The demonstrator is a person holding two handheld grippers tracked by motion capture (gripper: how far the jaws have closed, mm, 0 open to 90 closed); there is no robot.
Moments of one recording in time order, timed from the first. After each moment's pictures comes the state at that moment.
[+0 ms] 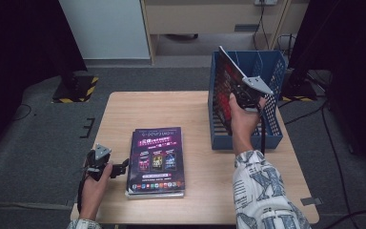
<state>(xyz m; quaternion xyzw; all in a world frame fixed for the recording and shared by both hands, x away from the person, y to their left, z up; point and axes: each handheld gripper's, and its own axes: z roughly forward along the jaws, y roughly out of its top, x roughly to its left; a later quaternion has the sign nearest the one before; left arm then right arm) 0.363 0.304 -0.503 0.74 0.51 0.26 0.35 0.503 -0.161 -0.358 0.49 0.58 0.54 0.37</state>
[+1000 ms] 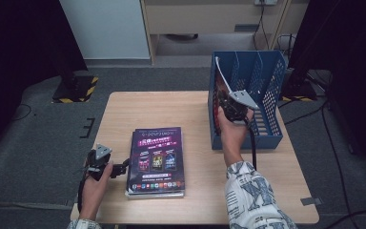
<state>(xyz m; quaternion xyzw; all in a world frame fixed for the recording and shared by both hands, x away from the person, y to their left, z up) 0.363 0.303 -0.502 0.75 0.51 0.26 0.35 0.489 -0.133 -0.396 0.47 0.60 0.53 0.37</state>
